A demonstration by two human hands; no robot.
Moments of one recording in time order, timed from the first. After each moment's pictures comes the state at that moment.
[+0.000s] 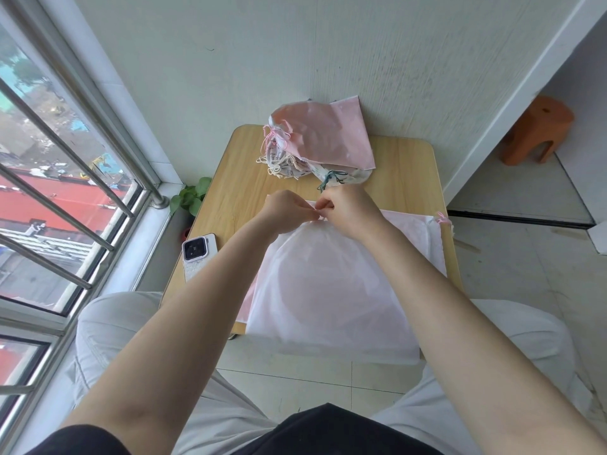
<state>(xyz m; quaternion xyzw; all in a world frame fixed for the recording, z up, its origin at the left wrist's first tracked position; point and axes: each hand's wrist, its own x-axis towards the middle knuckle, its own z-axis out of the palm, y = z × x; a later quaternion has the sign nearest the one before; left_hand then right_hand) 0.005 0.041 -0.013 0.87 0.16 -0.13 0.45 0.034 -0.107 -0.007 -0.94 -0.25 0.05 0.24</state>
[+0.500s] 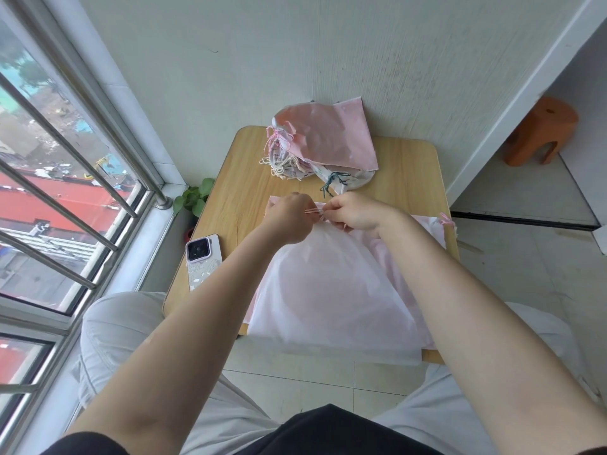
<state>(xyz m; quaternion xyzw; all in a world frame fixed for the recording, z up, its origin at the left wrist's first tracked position) 0.001 0.037 -0.024 0.97 0.05 -0.05 0.23 0.047 -0.116 -0.007 -0.85 -0.14 0.33 0.40</state>
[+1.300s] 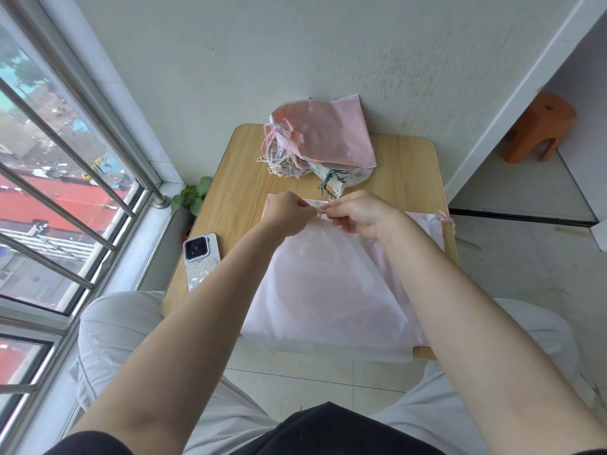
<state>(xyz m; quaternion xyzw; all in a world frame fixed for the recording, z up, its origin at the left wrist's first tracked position) 0.007 0.037 -0.028 0.89 0.18 -0.09 0.41 0.049 -0.121 -0.021 -0.74 0.03 0.34 0.58</state>
